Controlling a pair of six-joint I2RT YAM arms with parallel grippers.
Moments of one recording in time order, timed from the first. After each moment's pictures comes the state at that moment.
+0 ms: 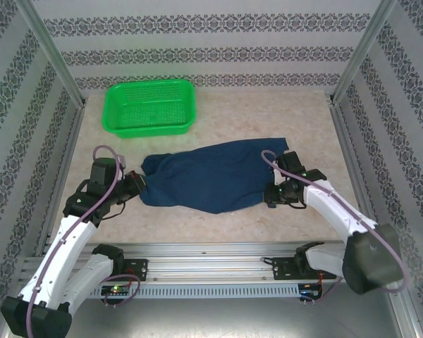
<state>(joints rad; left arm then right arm) -0.19 0.79 0.75 -0.77 0.15 -0.72 0.27 1.24 0.75 -0.79 -0.17 0.28</state>
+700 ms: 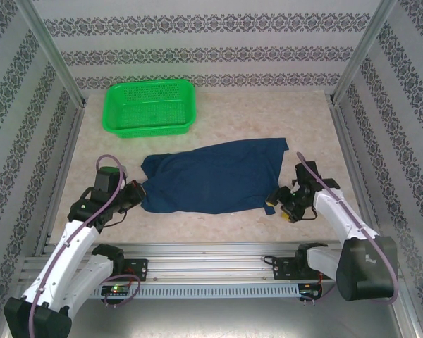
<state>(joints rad) -0.19 0.74 0.64 -0.75 0.16 -0.73 0.04 1.13 0.60 -0.84 -0.43 0.76</state>
